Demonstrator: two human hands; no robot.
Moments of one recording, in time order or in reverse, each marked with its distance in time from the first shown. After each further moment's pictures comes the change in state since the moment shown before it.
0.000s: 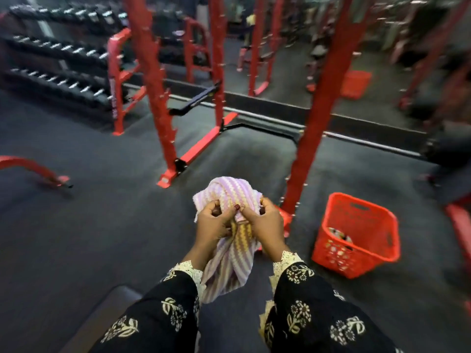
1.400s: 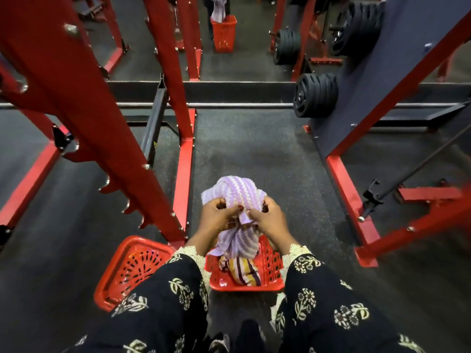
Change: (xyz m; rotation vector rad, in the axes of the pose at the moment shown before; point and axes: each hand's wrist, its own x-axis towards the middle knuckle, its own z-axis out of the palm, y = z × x) left_hand 0.287 -0.106 0.666 0.284 -0.500 -0.309; right_hand 0.422 0.198 -0.512 0.016 0.339 0.358
